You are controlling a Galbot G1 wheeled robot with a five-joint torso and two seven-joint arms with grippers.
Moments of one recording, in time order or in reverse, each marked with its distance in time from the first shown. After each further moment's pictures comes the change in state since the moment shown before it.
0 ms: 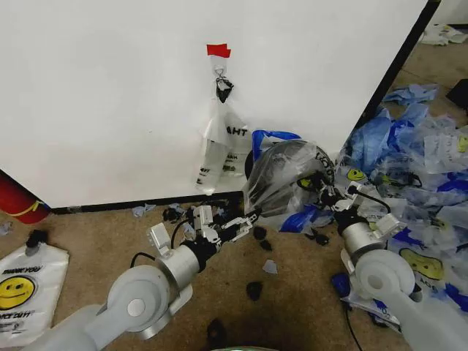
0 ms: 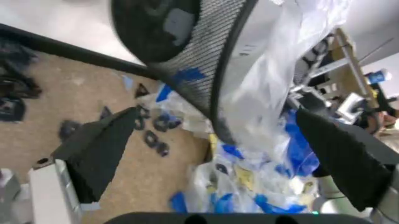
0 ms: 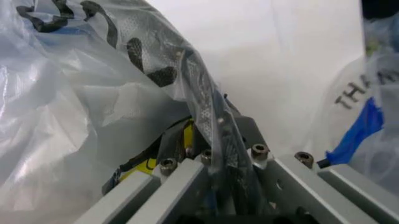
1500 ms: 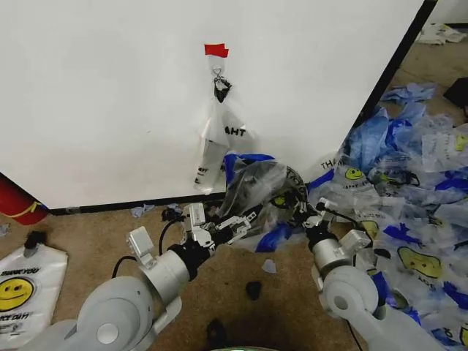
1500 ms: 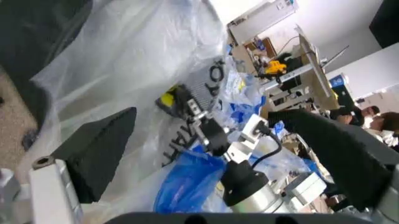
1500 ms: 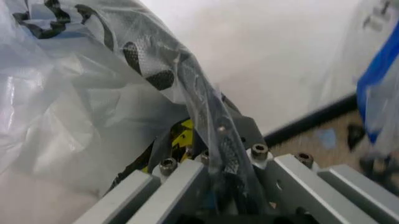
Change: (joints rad) left arm 0.074 0.051 -0.098 -0.175 -0.047 -0.017 -0.020; right arm 0.005 0.090 -0.195 0.058 -0.061 -0.026 0.157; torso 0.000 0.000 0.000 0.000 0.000
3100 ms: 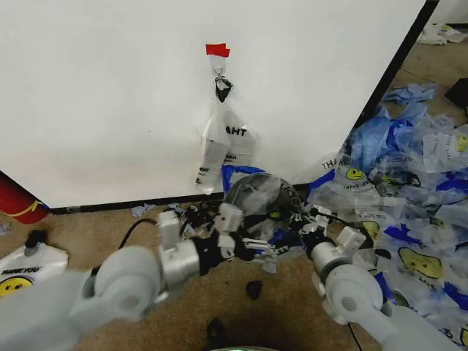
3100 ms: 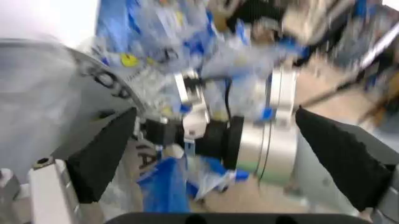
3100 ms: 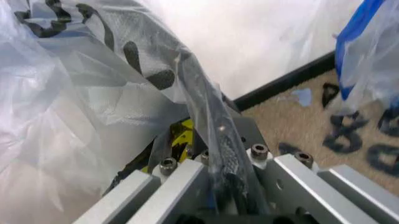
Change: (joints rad) left arm -0.786 0.142 0.631 0.173 0.207 0.120 0.357; right arm 0.067 -0.117 -0.069 0.033 0.144 -0.083 0.143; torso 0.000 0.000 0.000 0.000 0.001
